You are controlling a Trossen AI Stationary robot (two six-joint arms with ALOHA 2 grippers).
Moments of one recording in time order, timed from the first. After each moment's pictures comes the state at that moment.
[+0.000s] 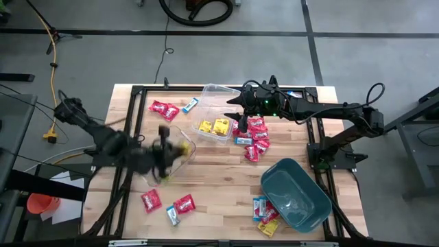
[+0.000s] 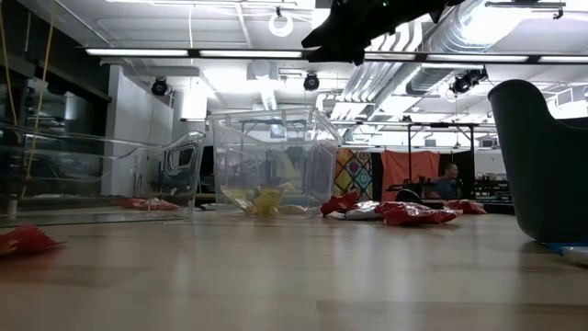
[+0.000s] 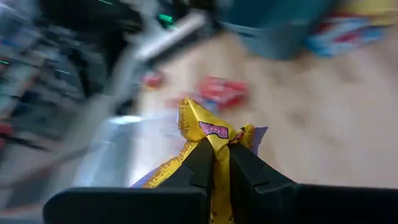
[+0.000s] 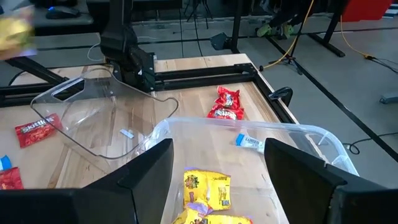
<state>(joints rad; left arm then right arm) -0.55 1.12 1.10 -0.63 -0.79 0.21 -0.25 1.41 1.11 -0.04 -0.06 -0.05</state>
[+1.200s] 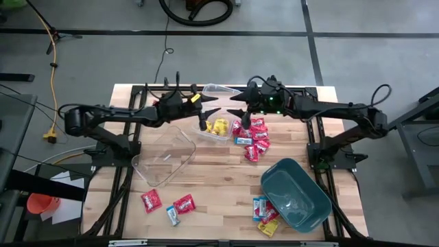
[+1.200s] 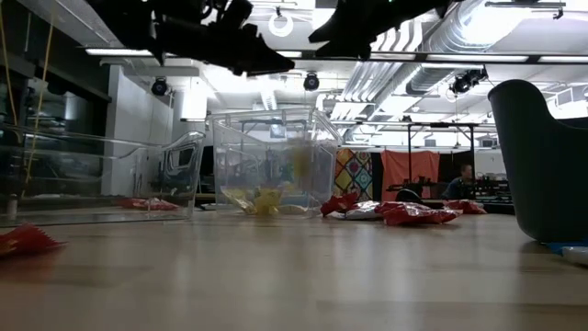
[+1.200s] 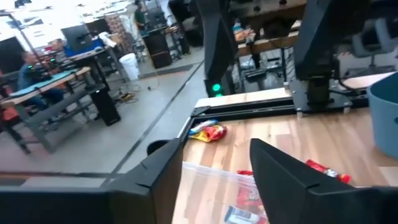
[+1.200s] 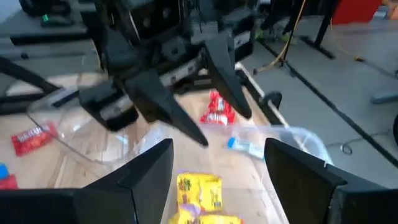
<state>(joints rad) 0.31 1.39 0.76 0.55 -0.02 0.29 -0.28 1.36 1.11 -0.07 -0.05 -0.04</state>
